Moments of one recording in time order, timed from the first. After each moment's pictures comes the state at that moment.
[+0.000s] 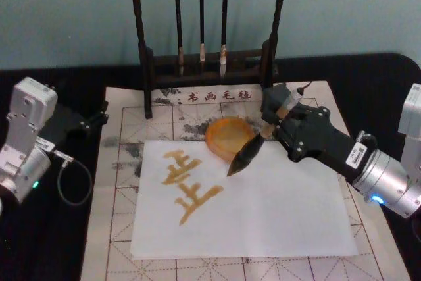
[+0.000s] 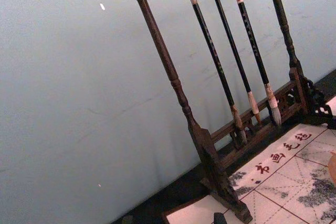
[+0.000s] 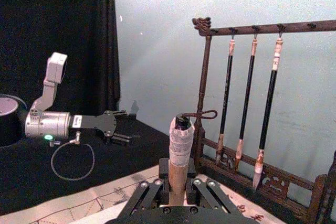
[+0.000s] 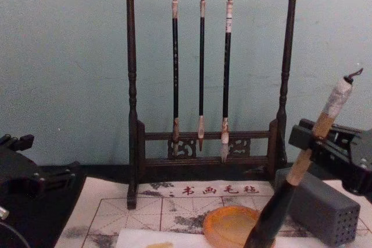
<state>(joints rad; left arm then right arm) -0.20 0.60 0.45 -1.41 -0.25 -0.12 0.03 0.12 0.50 -0.35 -1.49 0.57 -0.31 0.68</state>
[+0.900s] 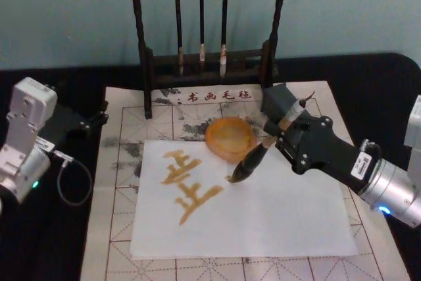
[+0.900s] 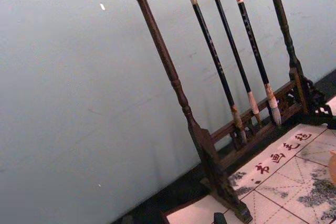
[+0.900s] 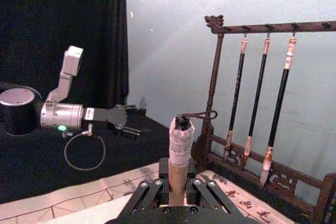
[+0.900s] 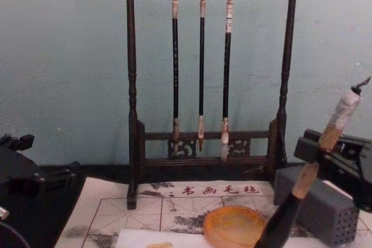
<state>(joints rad) -0.20 0.60 0.45 -1.41 -0.25 -0.12 0.03 0.08 0.53 -0.35 -1.52 0.56 -0.33 0.71</state>
